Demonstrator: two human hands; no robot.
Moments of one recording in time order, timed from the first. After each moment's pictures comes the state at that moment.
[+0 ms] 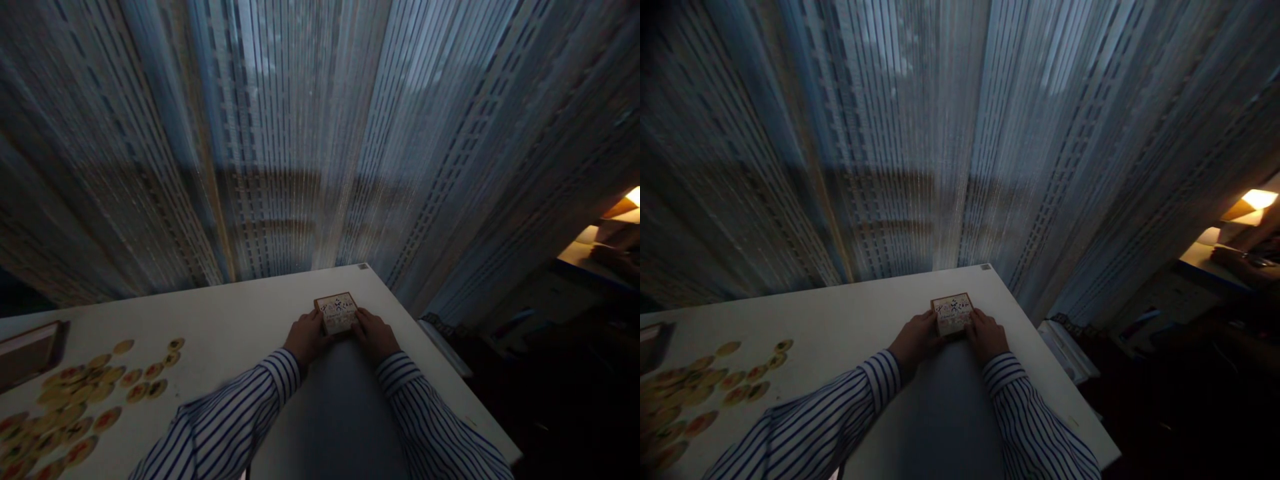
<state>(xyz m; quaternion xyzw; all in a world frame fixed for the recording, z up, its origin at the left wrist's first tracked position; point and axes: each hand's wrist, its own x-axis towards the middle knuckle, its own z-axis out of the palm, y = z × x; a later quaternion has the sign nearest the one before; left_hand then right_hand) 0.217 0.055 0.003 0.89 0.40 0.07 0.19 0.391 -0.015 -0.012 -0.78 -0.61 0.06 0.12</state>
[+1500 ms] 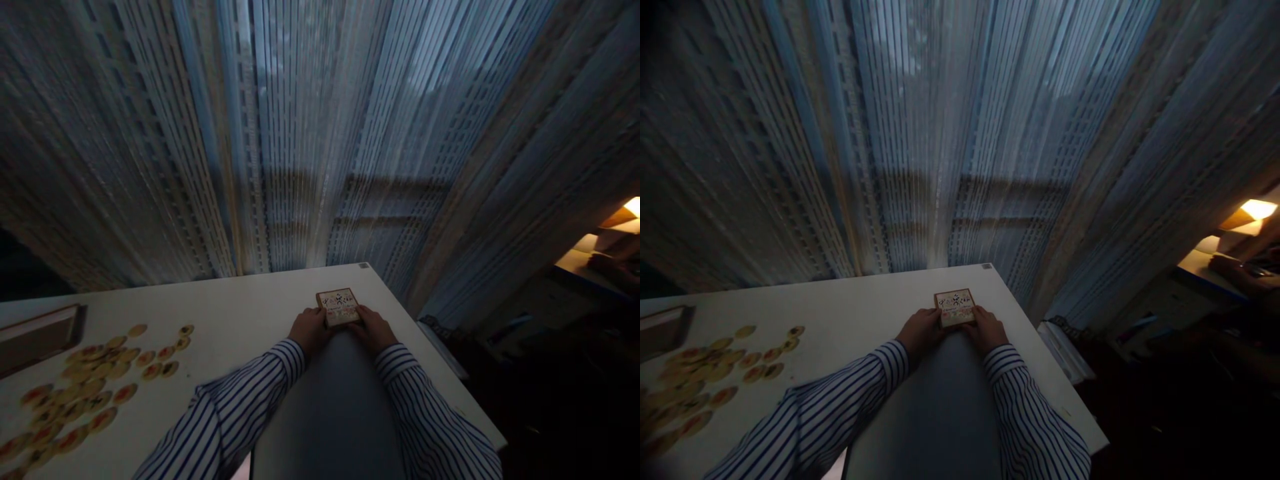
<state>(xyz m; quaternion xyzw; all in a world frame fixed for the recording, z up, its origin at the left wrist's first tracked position) 0.217 0.052 0.000 0.91 0.39 0.08 0.13 0.393 -0.016 -0.011 -0.77 -0.62 0.08 0.11</state>
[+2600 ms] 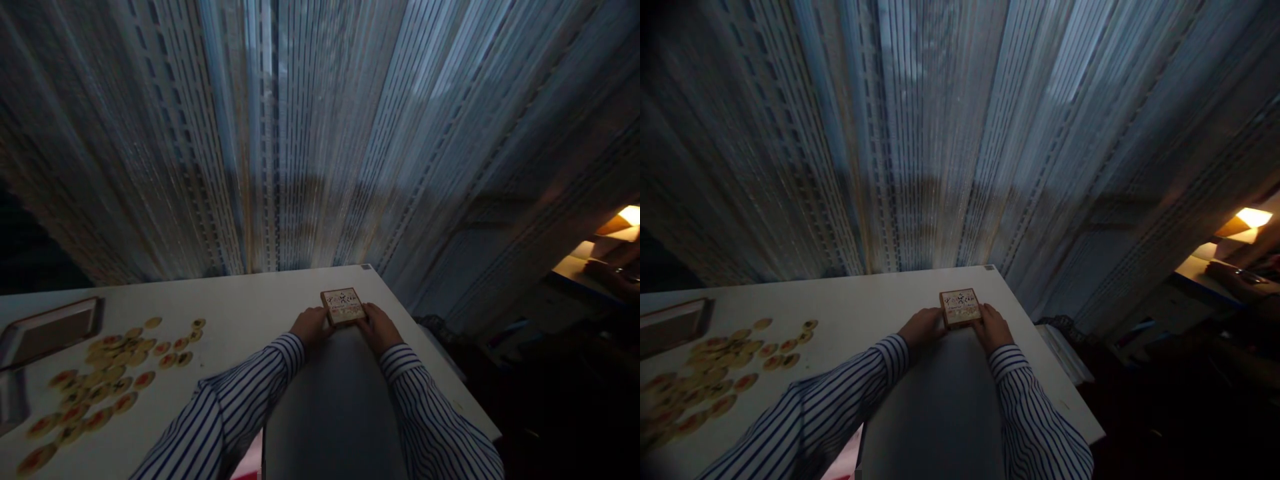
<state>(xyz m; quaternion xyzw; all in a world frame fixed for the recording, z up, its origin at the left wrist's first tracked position) 0.195 0.049 0.010 0.91 0.36 0.10 0.18 0.392 -0.023 -0.019 -0.75 -0.62 0.01 0.23</state>
